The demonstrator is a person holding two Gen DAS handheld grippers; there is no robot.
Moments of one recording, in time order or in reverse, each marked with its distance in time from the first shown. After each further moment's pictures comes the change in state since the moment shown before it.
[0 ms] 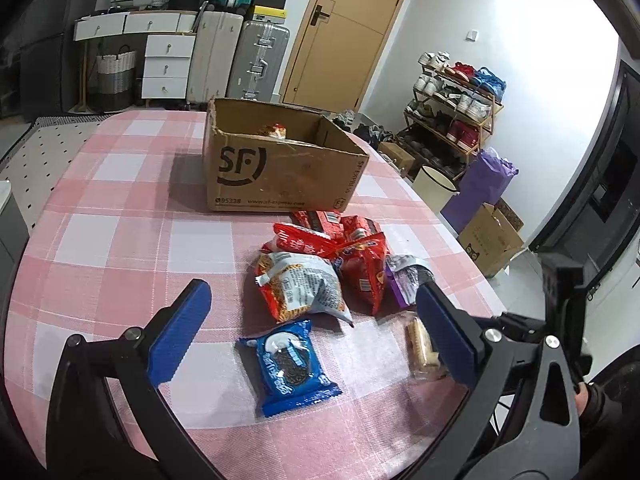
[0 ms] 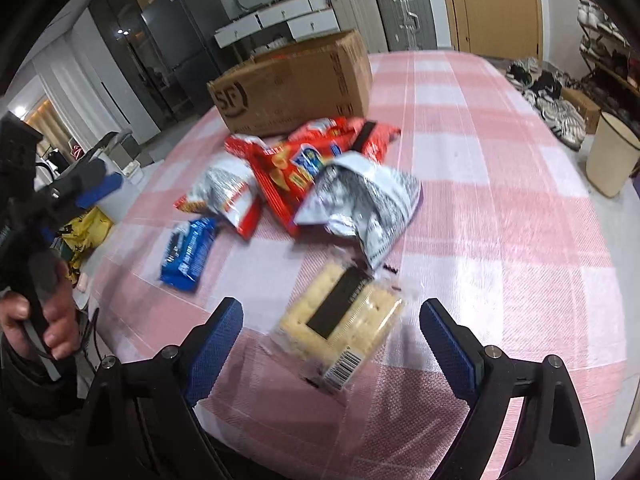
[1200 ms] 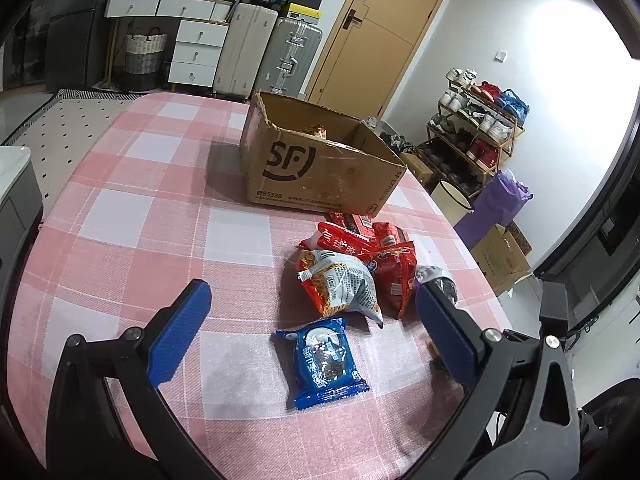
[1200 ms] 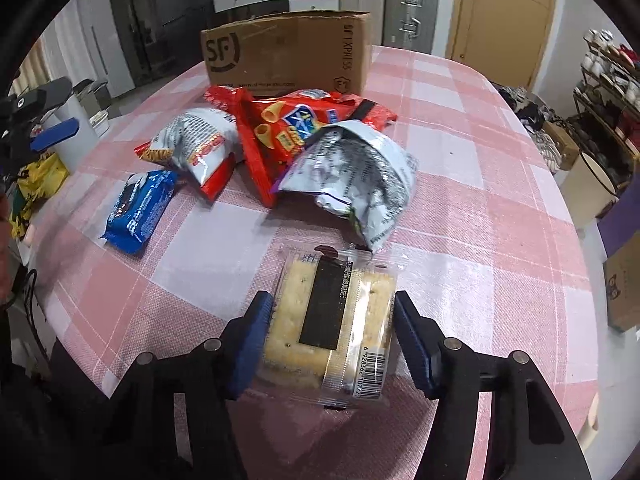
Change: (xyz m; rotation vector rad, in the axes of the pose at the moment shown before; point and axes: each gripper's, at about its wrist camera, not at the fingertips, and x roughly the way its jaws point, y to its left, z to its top) left arm -0.002 0.039 -0.005 -0.107 -0.011 0.039; right arm 0.028 0.022 -0.010 -0.152 0.030 -0.210
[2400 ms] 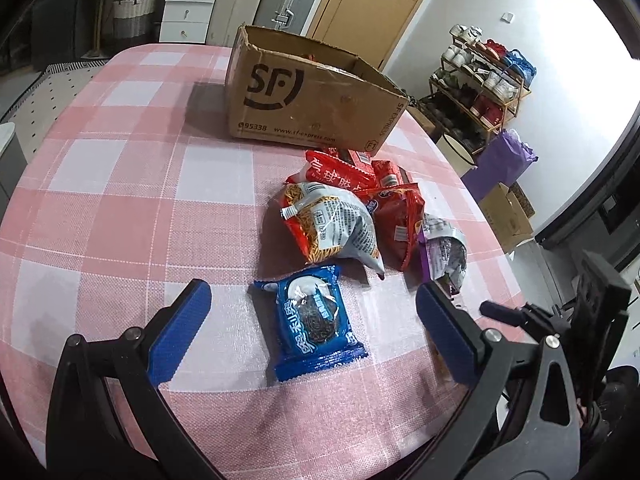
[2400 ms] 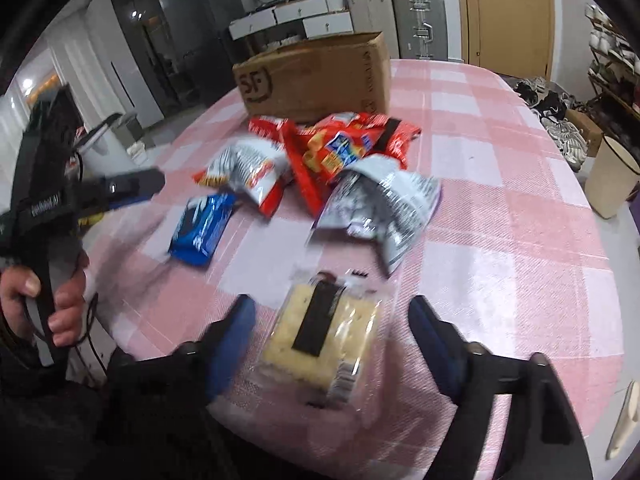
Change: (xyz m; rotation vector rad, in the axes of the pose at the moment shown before) left arm 0.044 -0.011 -0.026 0.012 0.181 0.002; right arm -0.033 0.008 -0.013 0.059 -0.055 0.170
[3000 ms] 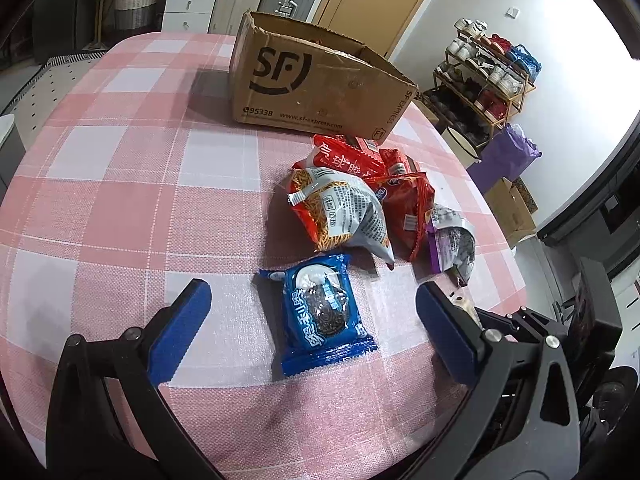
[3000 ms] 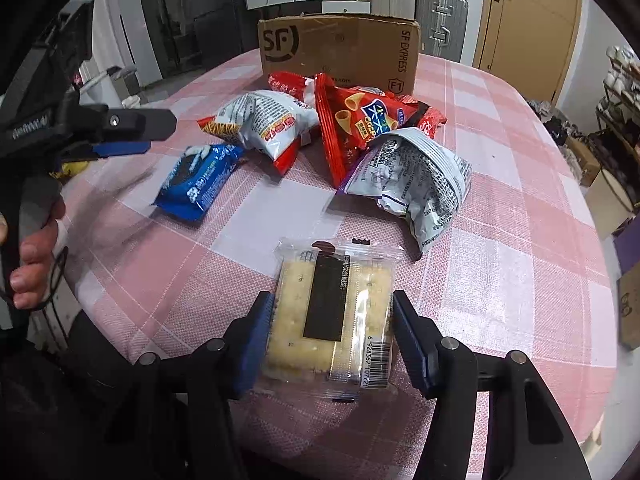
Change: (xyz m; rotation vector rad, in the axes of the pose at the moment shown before) left arm 0.009 0.005 -0.005 -0.013 0.032 0.007; right arm 0.022 0.026 -0.013 -0.127 0.045 -0.080
